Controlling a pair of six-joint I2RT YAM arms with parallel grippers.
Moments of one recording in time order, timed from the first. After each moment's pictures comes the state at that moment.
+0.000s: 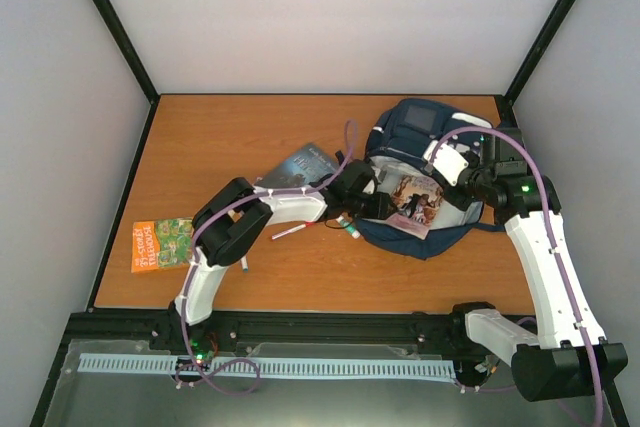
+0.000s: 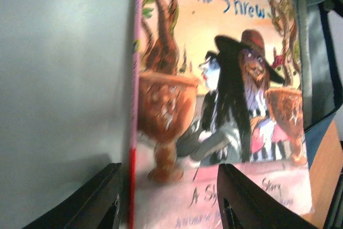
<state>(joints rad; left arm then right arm) -0.88 2.14 1.40 0.02 0.30 -0.73 0.10 1.05 1.19 -0.97 -0.23 -0.91</state>
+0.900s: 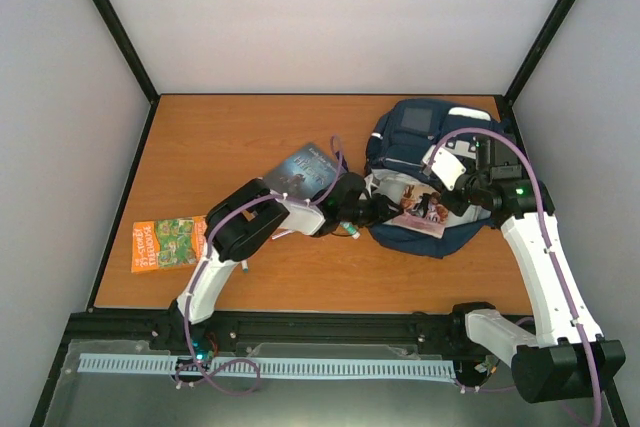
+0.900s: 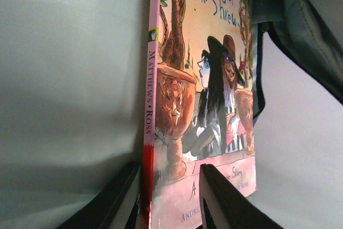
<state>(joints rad) -0.89 2.22 1.23 0.51 0.43 -1.12 0.10 1.05 1.12 -0.94 -0.25 -0.84</state>
